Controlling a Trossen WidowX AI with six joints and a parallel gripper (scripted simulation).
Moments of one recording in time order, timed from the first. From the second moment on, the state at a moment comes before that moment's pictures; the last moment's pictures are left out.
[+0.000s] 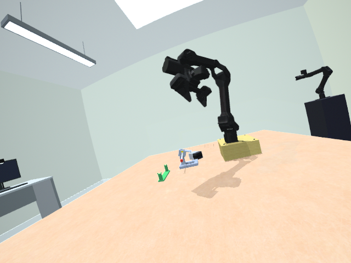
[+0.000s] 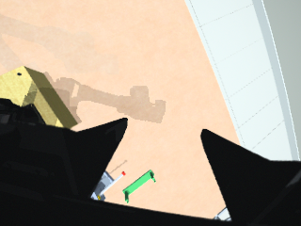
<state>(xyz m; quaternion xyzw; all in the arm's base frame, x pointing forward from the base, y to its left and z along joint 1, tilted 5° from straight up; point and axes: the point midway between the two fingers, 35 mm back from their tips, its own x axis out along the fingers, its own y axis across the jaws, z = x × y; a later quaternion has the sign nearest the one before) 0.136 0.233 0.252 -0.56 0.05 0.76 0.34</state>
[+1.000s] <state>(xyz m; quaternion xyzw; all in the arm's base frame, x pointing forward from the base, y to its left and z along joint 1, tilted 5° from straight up) 0.298 0.103 0.103 -0.51 0.45 0.55 0.48</state>
